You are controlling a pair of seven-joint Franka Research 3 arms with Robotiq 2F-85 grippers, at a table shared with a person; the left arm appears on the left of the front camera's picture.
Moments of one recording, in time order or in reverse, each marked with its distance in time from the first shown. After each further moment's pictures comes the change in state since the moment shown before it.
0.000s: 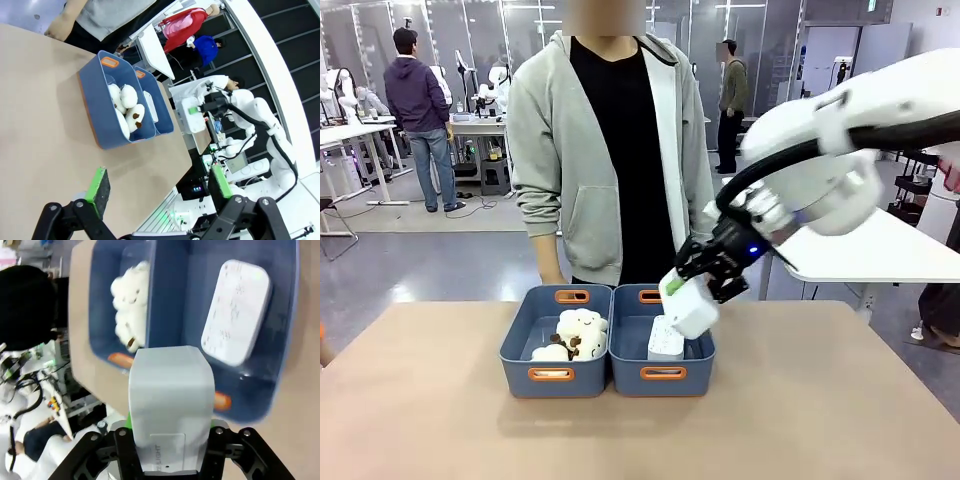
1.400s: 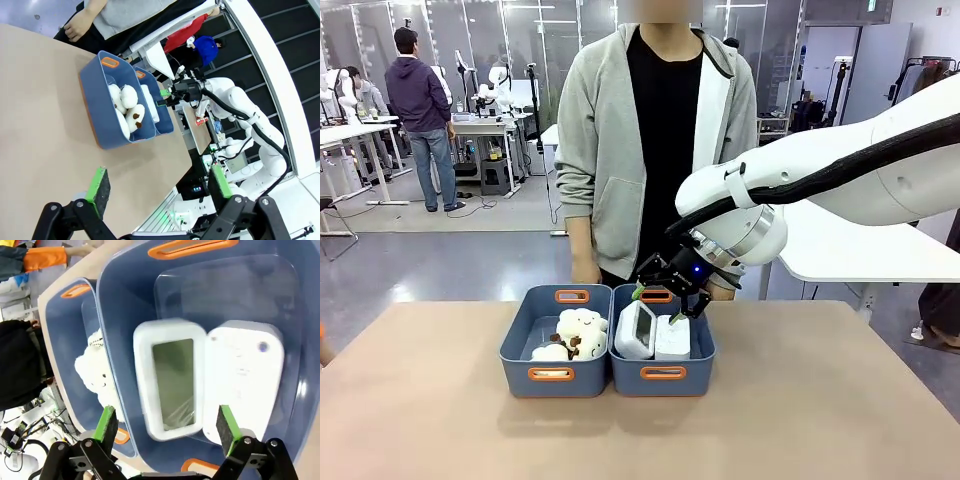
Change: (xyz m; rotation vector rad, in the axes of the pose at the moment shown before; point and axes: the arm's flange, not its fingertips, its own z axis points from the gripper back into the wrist) left arm 0.000 0.000 0.000 0.000 -0.001 0.000; right arm 0.070 -0.012 -0.084 -0.070 -0.042 -0.213
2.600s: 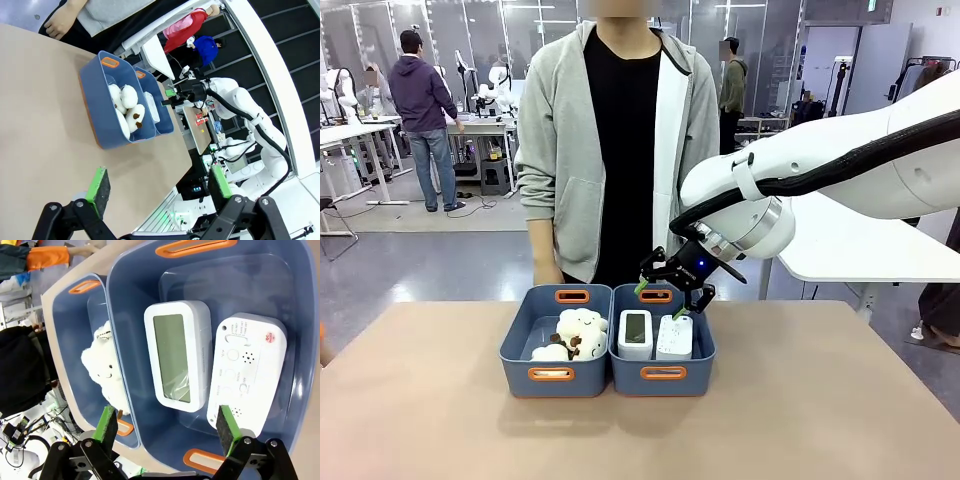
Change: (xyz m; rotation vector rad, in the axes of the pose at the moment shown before) left arm 0.000 0.000 0.000 0.000 0.000 0.000; right arm -0.006 0.003 0.016 0.004 -0.003 0.007
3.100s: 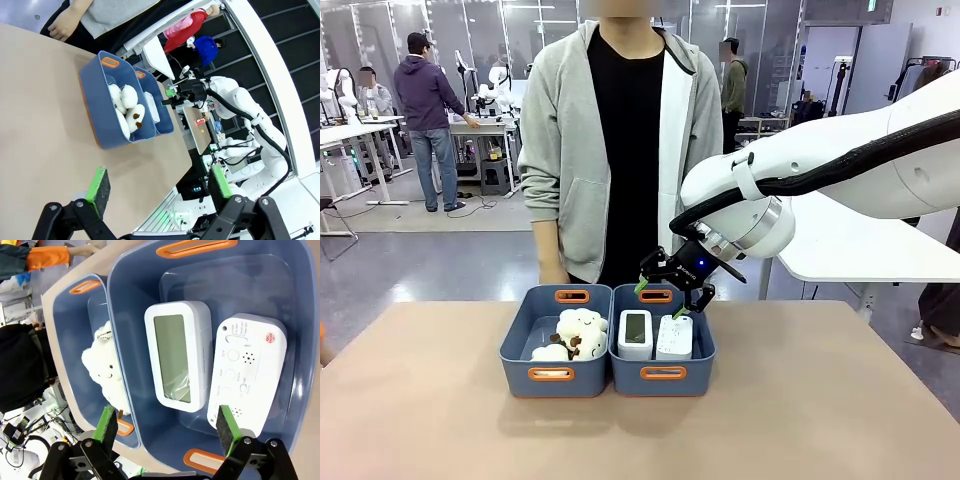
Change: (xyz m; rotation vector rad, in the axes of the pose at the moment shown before) left arm 0.000 0.000 0.000 0.000 0.000 0.000; right arm 0.000 0.000 0.000 0.001 0.000 0.000
